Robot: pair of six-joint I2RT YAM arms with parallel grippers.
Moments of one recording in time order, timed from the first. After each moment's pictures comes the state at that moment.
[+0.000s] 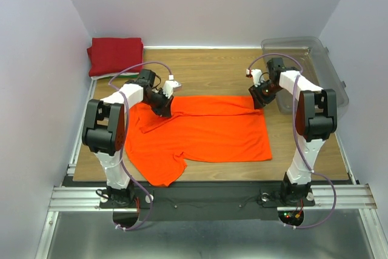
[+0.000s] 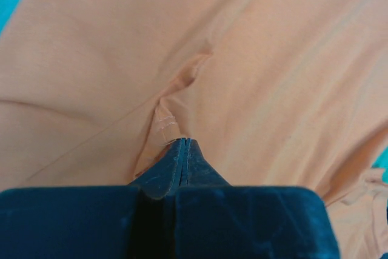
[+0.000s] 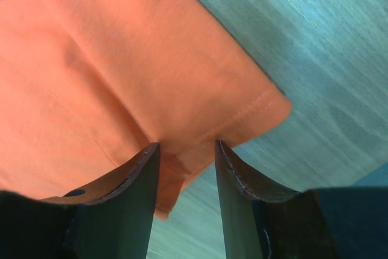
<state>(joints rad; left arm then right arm) -0.21 1.83 1.21 -0.60 0.62 0.55 0.05 2.00 1.48 -0.79 -0.36 -0.58</state>
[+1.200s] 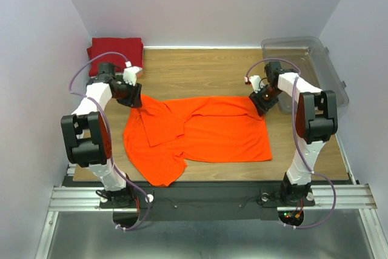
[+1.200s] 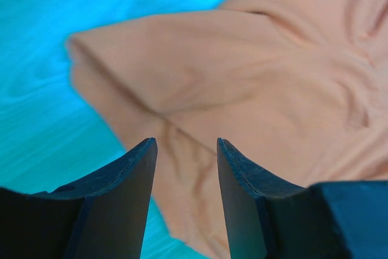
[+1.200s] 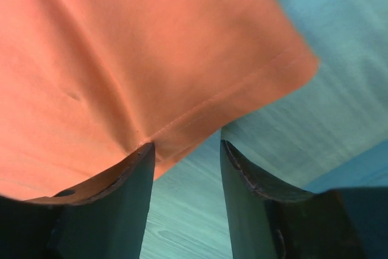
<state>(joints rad) 0.09 1.66 1.21 -0.66 0.50 0.48 0.07 1.96 1.42 -0.85 -0.22 -0.65</state>
